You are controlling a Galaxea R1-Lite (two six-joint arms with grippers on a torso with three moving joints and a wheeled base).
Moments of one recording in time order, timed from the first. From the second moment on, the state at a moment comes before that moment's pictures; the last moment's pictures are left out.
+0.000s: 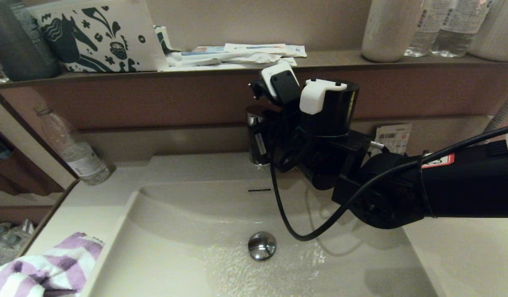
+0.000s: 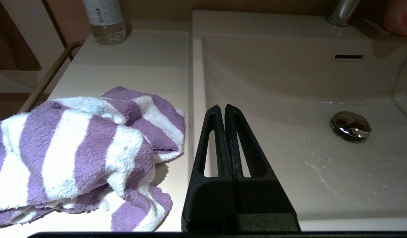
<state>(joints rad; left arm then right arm) 0.00 0.00 0.00 -0.08 0.01 -0.05 0.83 2.03 -1.50 -0.62 -0.42 -0.25</state>
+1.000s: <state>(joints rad) 0.00 0.00 0.00 -0.08 0.01 -0.05 0.55 1.29 -0.77 -0.49 -0.49 -0.21</state>
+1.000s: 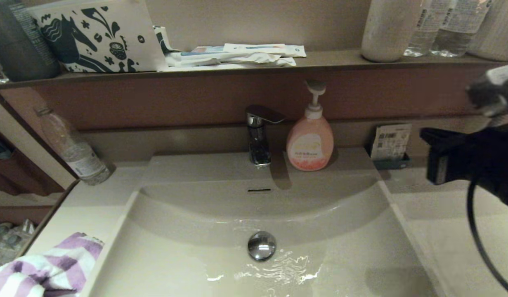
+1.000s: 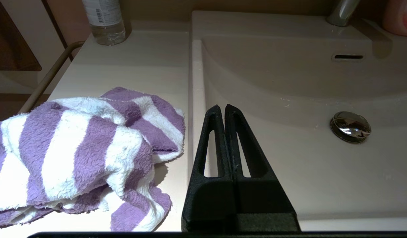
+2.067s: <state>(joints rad) 0.00 0.00 0.00 -0.08 0.01 -0.05 0.08 0.36 -0.61 0.06 -0.59 -0.14</state>
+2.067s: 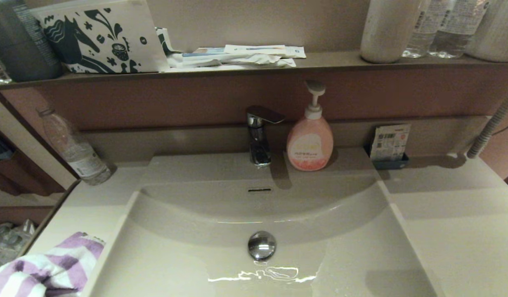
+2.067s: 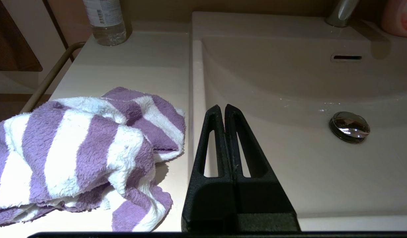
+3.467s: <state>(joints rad) 0.00 0.00 0.00 -0.08 0.01 -0.05 0.00 0.00 -0.12 0.04 -0.13 0.12</state>
